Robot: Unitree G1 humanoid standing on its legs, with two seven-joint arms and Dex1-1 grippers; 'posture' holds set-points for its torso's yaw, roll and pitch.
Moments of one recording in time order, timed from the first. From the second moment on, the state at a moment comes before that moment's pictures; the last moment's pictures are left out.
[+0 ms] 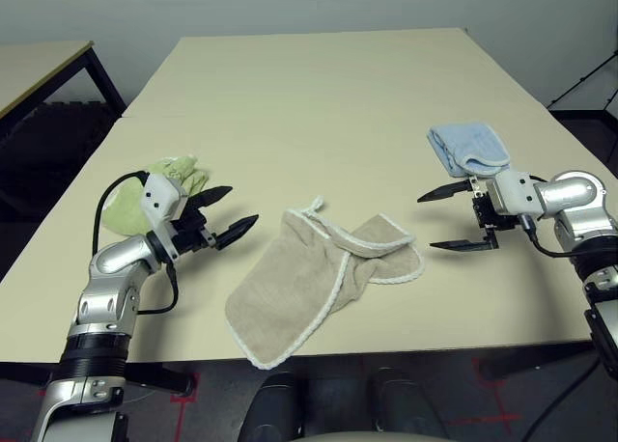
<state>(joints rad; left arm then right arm) -0.23 0.59 0.16 0.22 -0.35 0.02 -0.97 -0.77 -0.69 0.32 0.93 0.33 -0.75 1.61</state>
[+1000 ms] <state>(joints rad) -0.24 0.59 0.16 0.22 -0.35 0.03 -0.97 -0.90 -0.59 0.37 0.98 0.30 -0.75 1.59</state>
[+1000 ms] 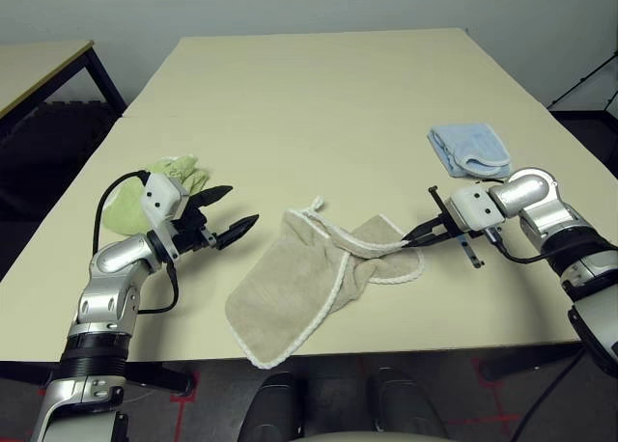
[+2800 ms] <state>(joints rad) -0.41 0.52 -0.03 0.27 -0.33 0.08 -1.13 -1.43 -0.44 0.09 1.17 -0.16 -0.95 0.53</state>
